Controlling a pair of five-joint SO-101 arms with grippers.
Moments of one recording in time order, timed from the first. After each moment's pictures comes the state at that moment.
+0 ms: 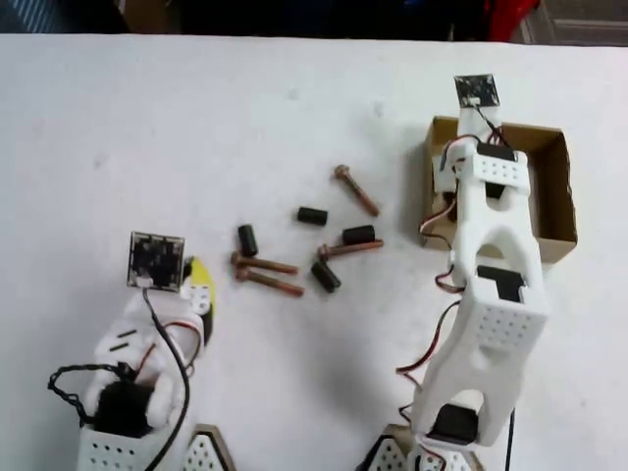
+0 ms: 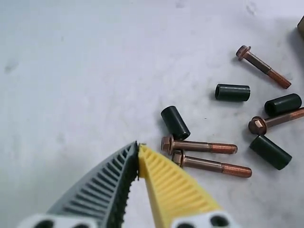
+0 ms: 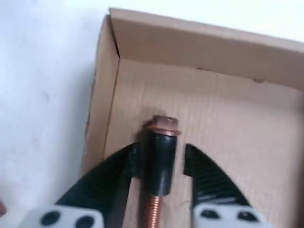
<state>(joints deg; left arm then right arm) 2.2 -104.3 88.8 58.3 3.3 8.1 32.5 -10.5 46.7 16.7</state>
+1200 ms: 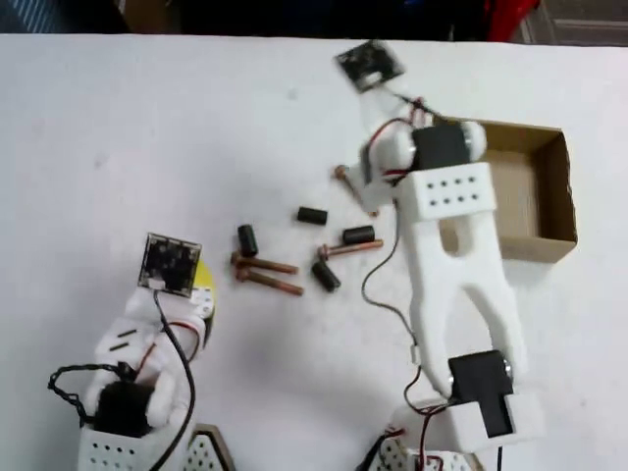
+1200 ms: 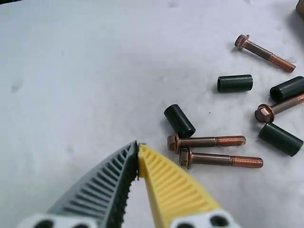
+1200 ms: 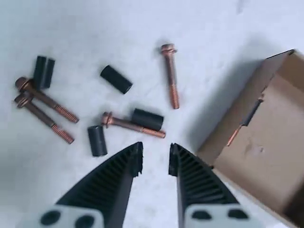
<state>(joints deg) 2.2 -104.3 88.8 58.2 -4.4 -15.4 -3.6 -9.5 89.3 20.7</state>
